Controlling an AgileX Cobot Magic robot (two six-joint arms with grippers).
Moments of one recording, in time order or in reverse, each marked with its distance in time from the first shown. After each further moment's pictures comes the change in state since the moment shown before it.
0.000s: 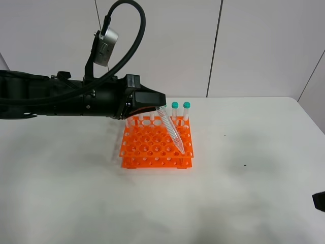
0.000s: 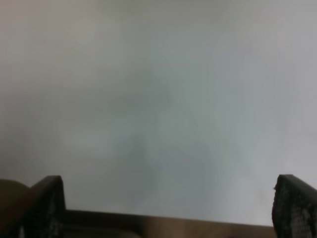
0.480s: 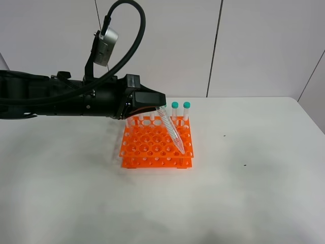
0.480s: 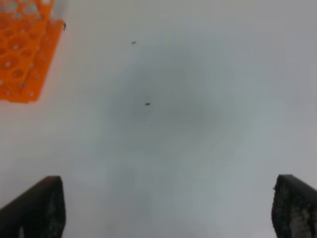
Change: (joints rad) left arm 0.000 0.000 0.000 0.000 0.000 0.000; right arm 0.010 -0.372 0.027 -0.005 -0.074 0.003
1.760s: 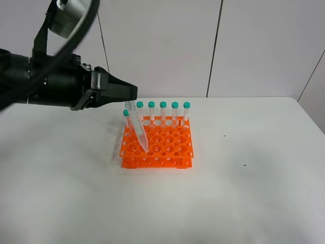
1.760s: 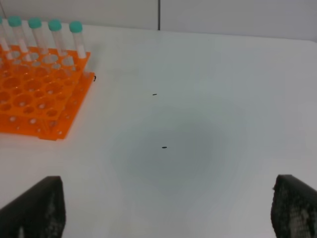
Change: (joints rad) left arm 0.000 -0.329 -0.003 0.607 -0.161 -0.363; right arm 0.059 -0.180 0.001 0.007 0.002 0.000
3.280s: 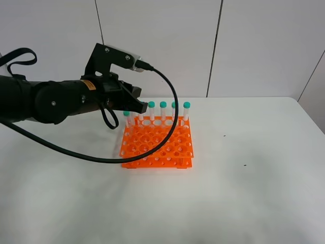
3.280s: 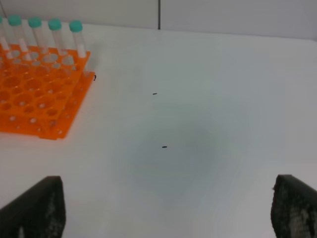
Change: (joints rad) left arm -0.157 0.382 -0.055 0.919 -0.758 -0.563; right arm 0.000 0.000 0.001 0.000 -0.001 0.000
